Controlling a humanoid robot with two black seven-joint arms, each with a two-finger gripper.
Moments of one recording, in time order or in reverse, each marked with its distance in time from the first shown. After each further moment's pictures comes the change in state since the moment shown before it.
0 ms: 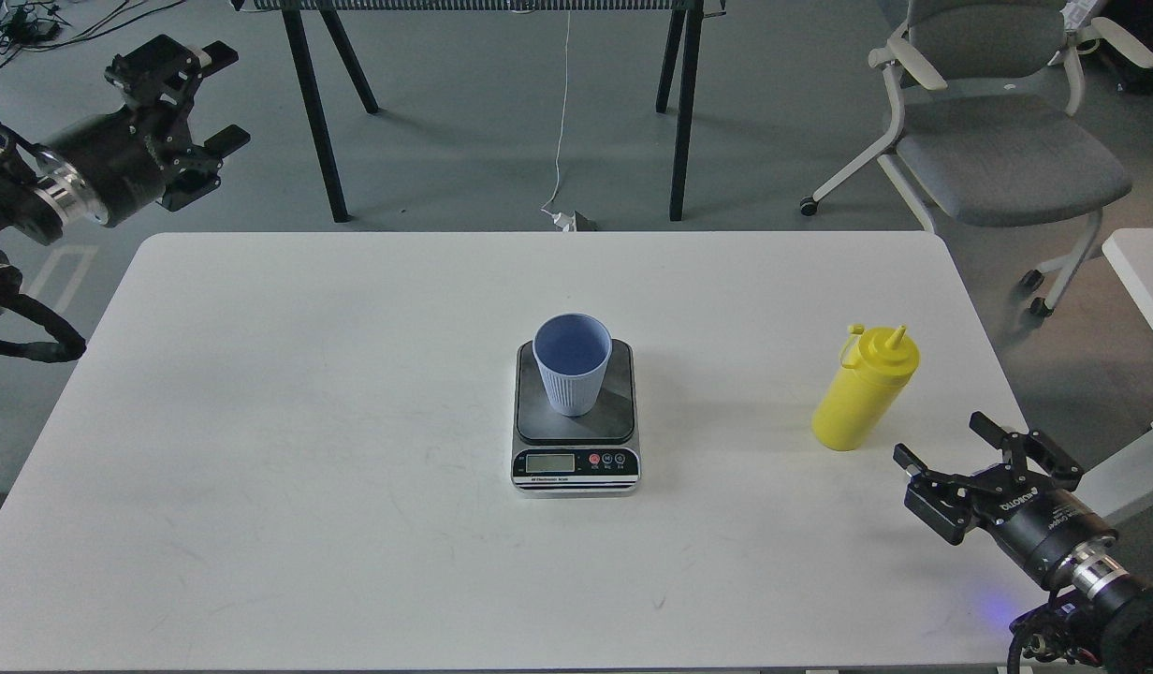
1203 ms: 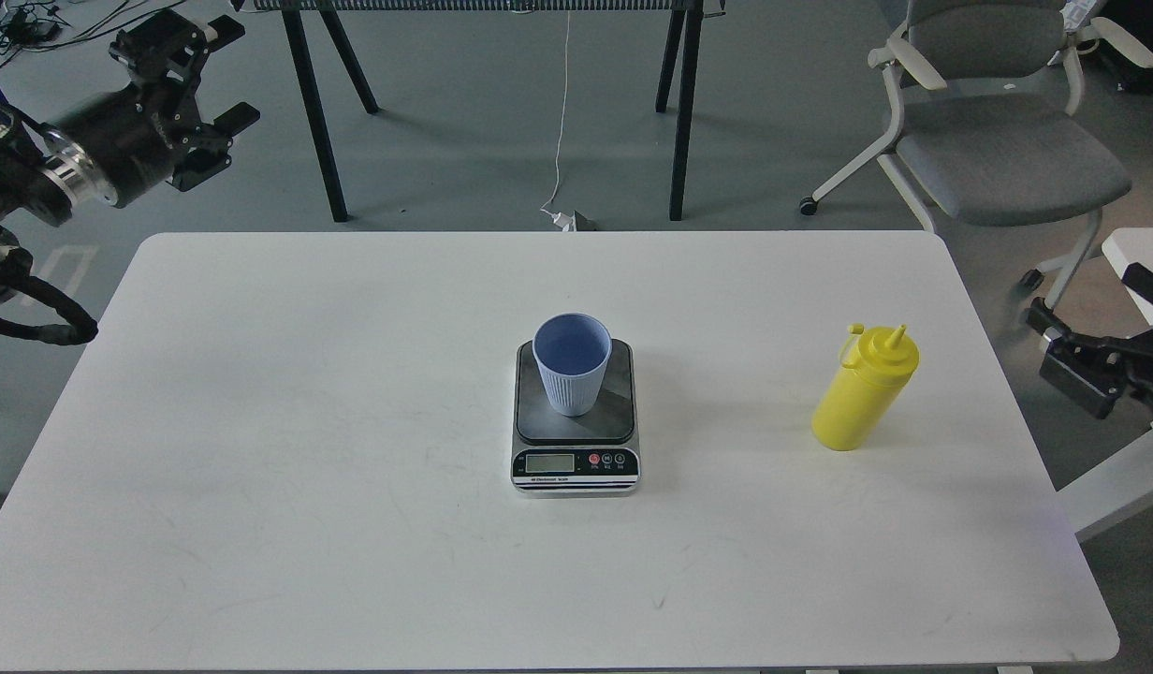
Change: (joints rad) left arm -0.028 -0.017 -0.002 0.003 -0.015 0.000 0.000; right arm 0.066 -0.378 0.002 0.195 0.264 0.000 0.000
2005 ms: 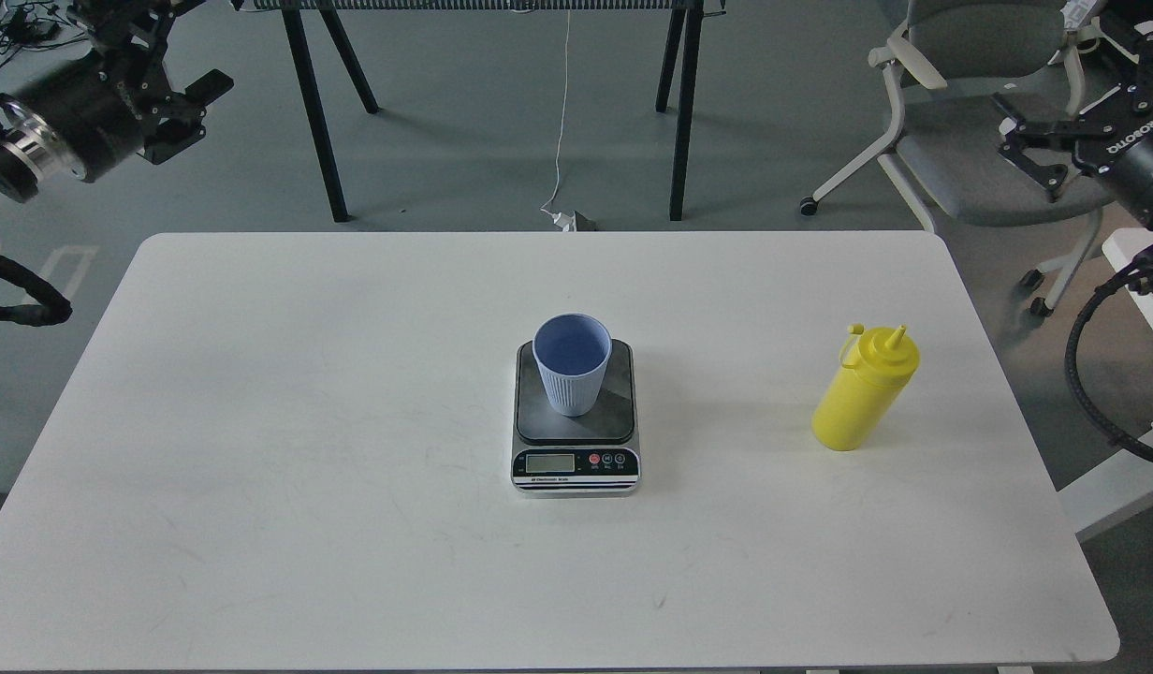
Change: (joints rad) left arm -0.032 0.020 -0.015 -0.021 -0.010 0.000 0.000; right arm 0.624 0.162 0.003 -0.388 -0.385 0.000 -0.002
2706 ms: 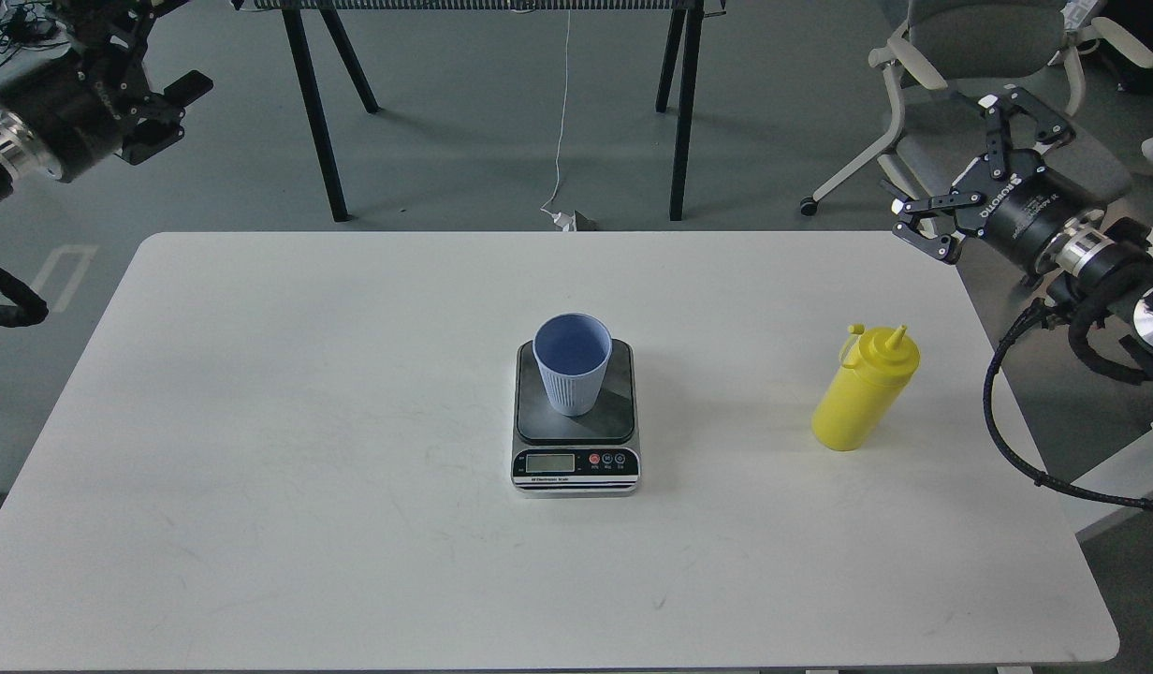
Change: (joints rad) left arm -0.003 0.045 0.009 0.000 -0.007 0.000 0.000; right arm 0.066 0.333 -0.027 -0.212 -0.599 0.000 0.015
